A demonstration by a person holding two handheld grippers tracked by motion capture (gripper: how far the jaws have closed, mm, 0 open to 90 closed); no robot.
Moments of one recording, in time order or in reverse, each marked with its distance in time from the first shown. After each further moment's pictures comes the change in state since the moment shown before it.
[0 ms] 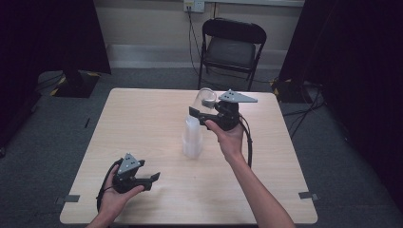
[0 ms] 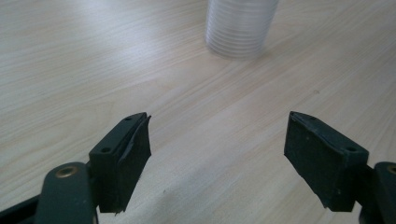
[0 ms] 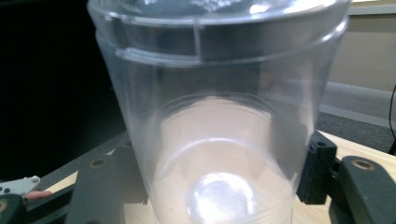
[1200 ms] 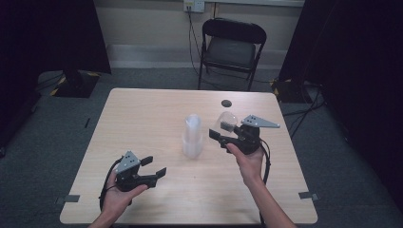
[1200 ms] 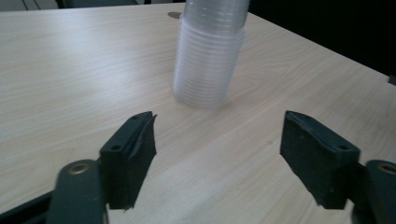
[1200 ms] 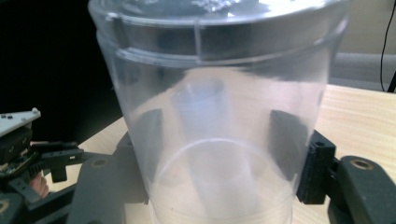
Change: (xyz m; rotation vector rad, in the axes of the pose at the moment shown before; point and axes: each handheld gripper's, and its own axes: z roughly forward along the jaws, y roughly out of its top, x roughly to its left) left arm -0.013 0.015 -0.002 -0.166 -0.099 -0.061; right arm -0.011 -0.056 -0.061 0.041 -0.023 0.094
